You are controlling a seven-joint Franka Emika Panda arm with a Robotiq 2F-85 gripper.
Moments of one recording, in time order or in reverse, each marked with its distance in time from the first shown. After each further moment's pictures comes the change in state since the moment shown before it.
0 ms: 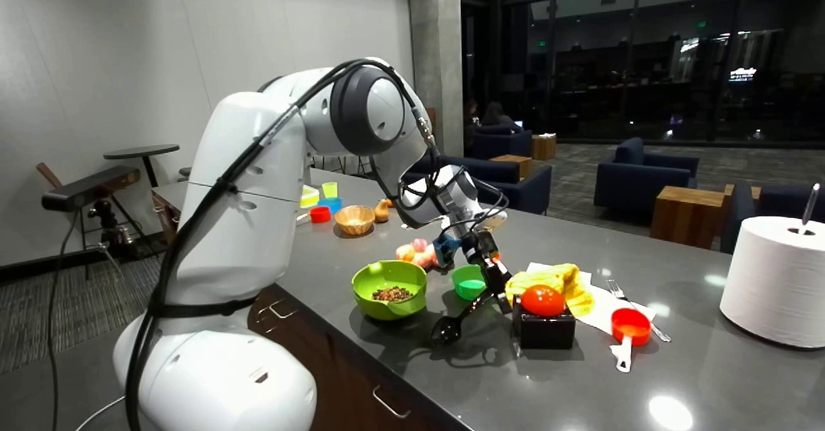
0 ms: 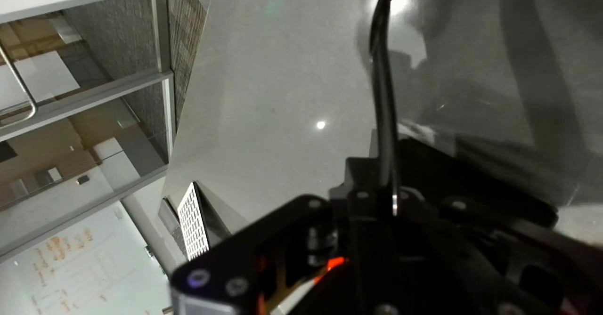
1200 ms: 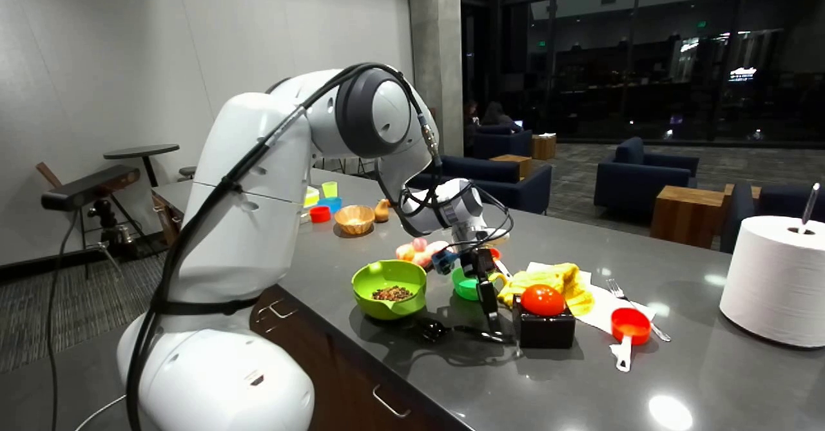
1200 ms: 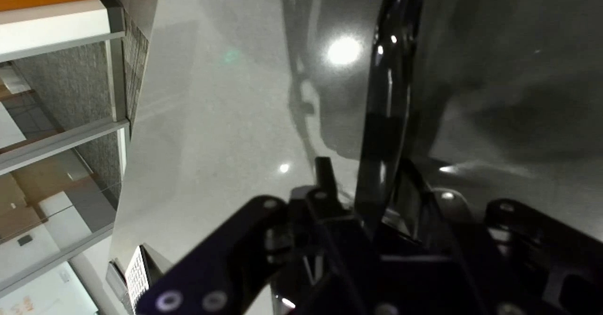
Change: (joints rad) arm -0.037 0.015 0.004 -0.055 0.120 0.144 0.001
